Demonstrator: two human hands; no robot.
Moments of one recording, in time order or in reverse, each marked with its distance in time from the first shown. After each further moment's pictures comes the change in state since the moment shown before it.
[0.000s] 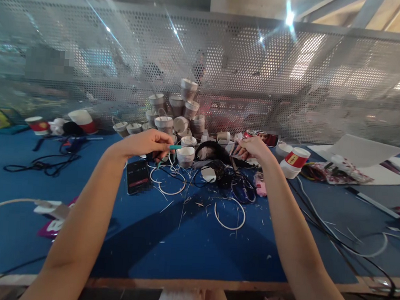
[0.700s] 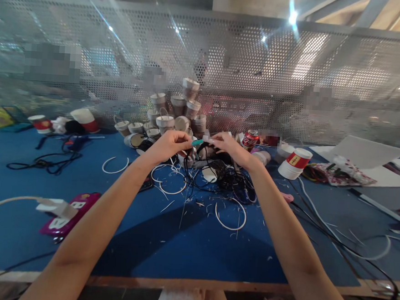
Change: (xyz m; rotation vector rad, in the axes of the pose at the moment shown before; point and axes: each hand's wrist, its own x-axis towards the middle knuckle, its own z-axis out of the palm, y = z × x) left_hand 0.030 0.015 0.047 -0.342 0.337 0.050; right_hand -0.028 -0.040 0.043 0.116 -0.186 -0.520
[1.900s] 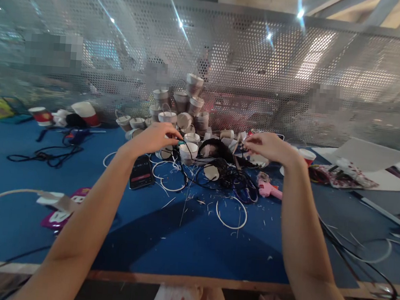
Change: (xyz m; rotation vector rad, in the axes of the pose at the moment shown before) left_hand -0.004 -0.005 -0.045 0.816 -0.010 0.095; right_hand -0.030 -0.018 -0.066 -0.583 -0.087 0.283
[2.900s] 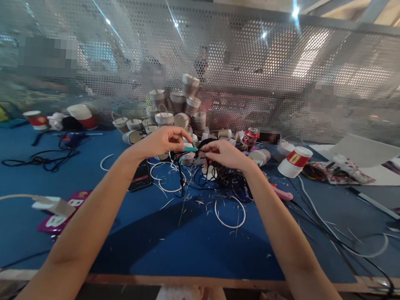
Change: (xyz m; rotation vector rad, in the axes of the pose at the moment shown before) left_hand 0.001 0.025 0.008 -0.548 -0.146 0.057; right_hand 0.030 -0.044 0.069 0.361 -0.167 -0.386
